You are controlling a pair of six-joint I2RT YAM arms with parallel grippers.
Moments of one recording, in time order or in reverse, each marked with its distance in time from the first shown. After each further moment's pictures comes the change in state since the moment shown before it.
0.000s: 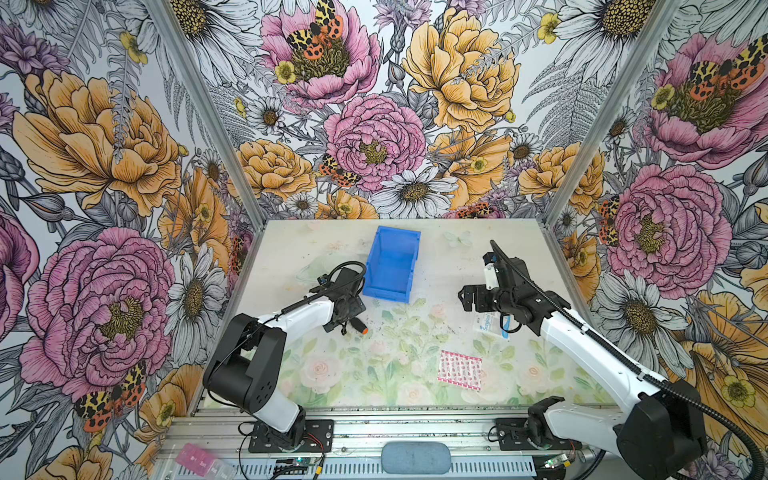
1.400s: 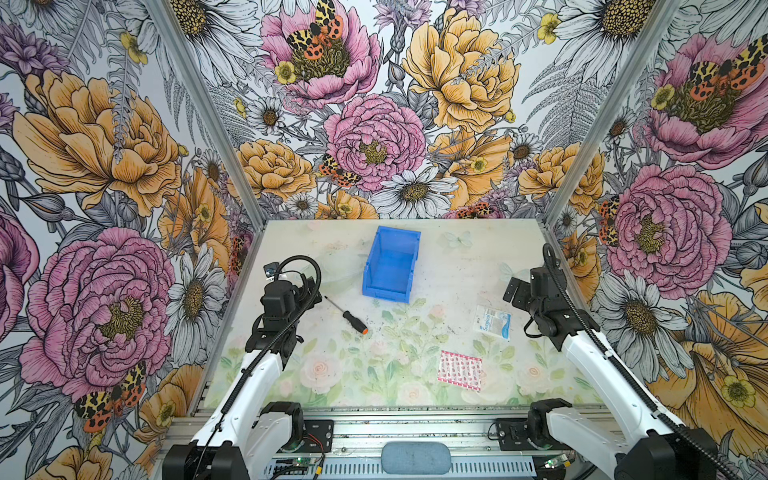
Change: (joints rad) left arm 0.374 -0.657 -0.348 0.425 0.066 0.563; right arm -0.229 -0.179 -0.137 0.048 0.335 0.153
